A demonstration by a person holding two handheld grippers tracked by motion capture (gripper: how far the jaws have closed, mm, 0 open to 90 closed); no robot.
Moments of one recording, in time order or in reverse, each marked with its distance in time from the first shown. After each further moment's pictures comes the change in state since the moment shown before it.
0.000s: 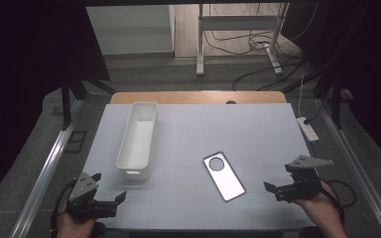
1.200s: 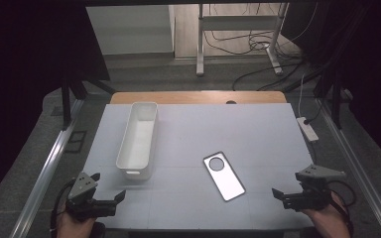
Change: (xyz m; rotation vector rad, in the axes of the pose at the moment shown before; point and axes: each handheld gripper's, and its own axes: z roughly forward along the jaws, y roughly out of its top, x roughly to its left) left arm 0.002 0.000 0.000 0.002 0.003 -0.024; right arm 0.000 -0.023 -0.019 0.004 -0.063 0.065
